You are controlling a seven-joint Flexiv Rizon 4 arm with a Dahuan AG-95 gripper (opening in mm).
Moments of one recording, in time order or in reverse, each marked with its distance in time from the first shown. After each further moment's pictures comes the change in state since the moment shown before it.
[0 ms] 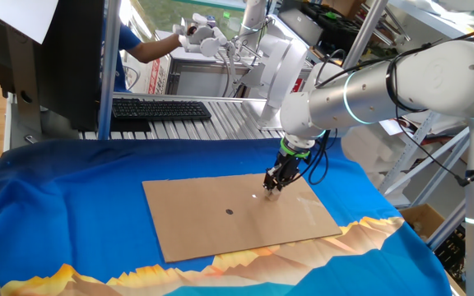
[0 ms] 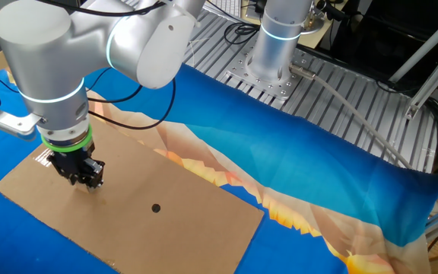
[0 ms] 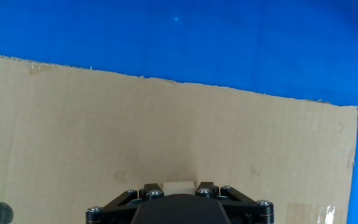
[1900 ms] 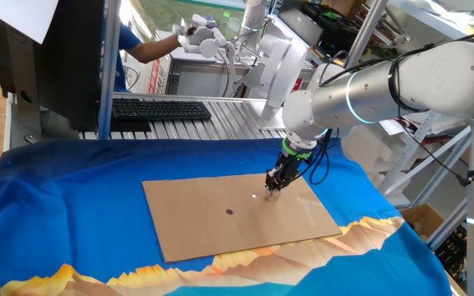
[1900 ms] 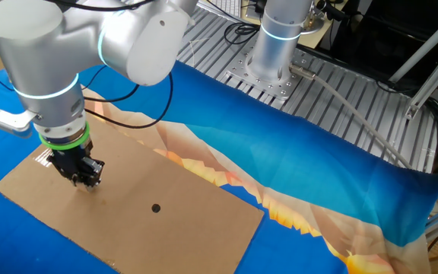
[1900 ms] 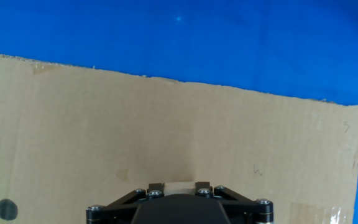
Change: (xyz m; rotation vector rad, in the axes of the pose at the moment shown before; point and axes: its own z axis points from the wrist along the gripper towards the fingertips) arm -0.002 0.002 0.003 -0.039 -0.007 0.002
